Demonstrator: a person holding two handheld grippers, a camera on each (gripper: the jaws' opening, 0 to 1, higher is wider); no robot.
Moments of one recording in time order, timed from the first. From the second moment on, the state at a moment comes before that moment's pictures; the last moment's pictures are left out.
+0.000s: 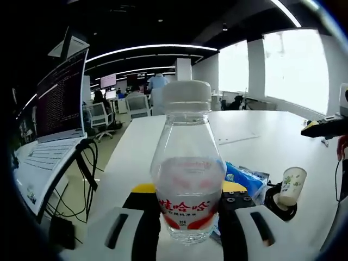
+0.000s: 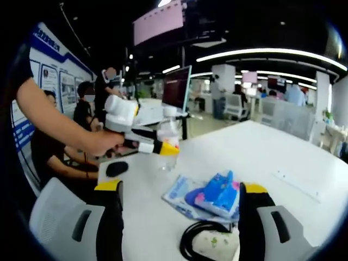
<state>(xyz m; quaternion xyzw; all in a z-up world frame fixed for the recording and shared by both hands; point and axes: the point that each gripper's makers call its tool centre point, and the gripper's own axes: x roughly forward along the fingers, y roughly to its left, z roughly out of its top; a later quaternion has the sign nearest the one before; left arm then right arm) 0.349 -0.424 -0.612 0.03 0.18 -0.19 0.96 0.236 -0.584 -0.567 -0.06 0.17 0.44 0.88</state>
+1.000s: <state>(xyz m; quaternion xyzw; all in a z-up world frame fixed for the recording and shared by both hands) 0.401 -0.409 -0.633 0.03 0.18 -0.16 0.97 0.229 -0.624 -0.598 -0.07 0.21 0.39 0.89</state>
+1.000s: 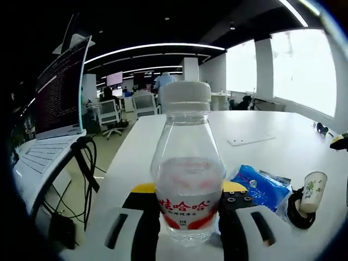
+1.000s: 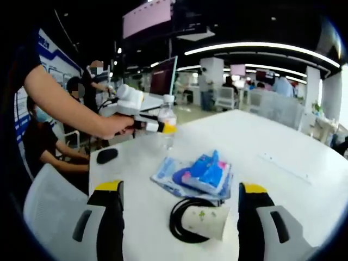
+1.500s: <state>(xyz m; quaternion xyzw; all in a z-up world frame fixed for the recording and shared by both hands) 0.418 -0.408 -0.650 0.03 0.18 -0.15 0.97 0.236 -0.637 -0.603 -0.07 0.22 0.38 0.90</state>
